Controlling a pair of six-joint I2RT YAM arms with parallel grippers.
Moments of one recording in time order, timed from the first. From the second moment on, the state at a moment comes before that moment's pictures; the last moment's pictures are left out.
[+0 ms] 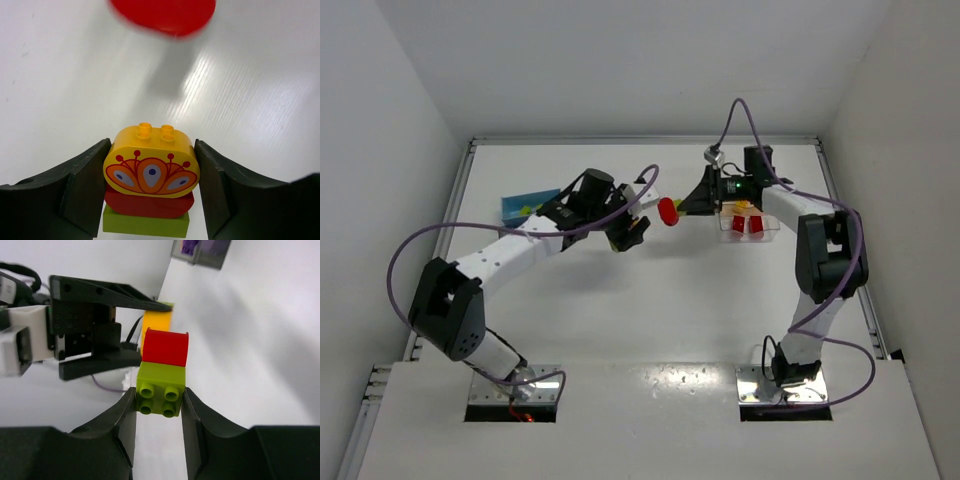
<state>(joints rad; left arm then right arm) -0.58 1.53 1.17 -0.30 0.34 0.37 0.12 1.89 1.24 -0.07 -1.32 0.49</state>
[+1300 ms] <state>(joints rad) -0.41 1.97 1.35 -0.25 0.06 -0.15 0.13 1.79 1.41 -0.37 -1.15 0.10</state>
